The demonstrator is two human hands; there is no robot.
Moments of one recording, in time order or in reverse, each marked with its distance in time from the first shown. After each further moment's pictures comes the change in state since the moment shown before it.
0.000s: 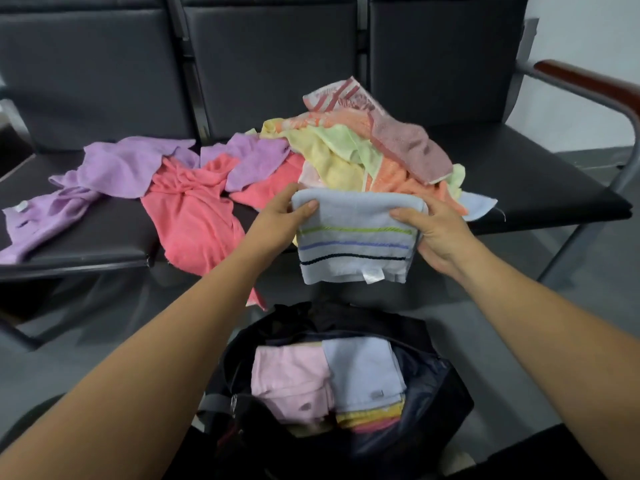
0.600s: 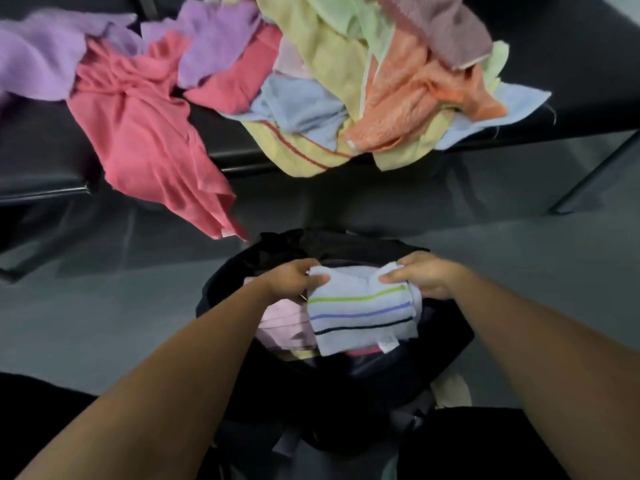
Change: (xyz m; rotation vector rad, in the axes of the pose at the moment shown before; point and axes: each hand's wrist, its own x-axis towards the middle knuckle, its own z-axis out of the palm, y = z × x) left_hand -0.063 -0.203 0.089 0.081 -0.530 -0.710; right_hand -0.035 0.207 -0.061 -0.447 -0.226 0.899
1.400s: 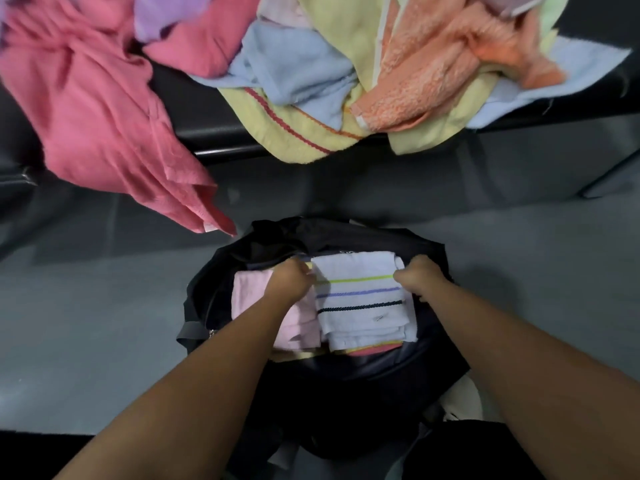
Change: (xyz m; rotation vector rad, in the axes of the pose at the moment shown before) left_hand 0.070 -0.037 0.016 0.246 0.375 -0.155; right_hand 0.057 0.008 0.023 -0.412 0.346 0.163
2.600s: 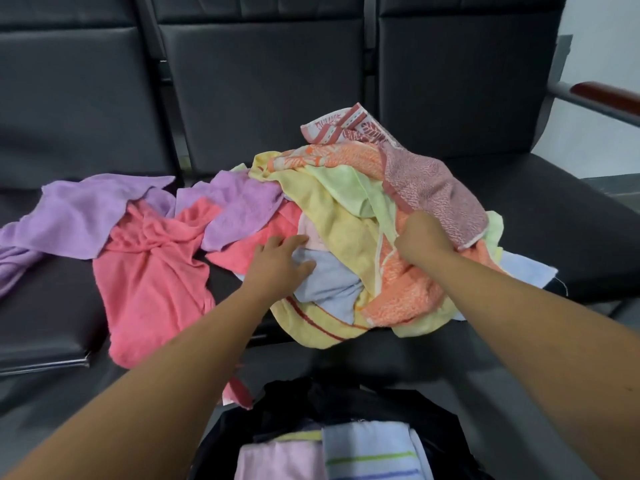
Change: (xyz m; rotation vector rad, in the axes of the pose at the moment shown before) left_hand 0.006 0.179 -0.248 0.271 0.459 0.470; right_hand -0.069 -0.230 -0.227 -0.060 0.698 -0.538
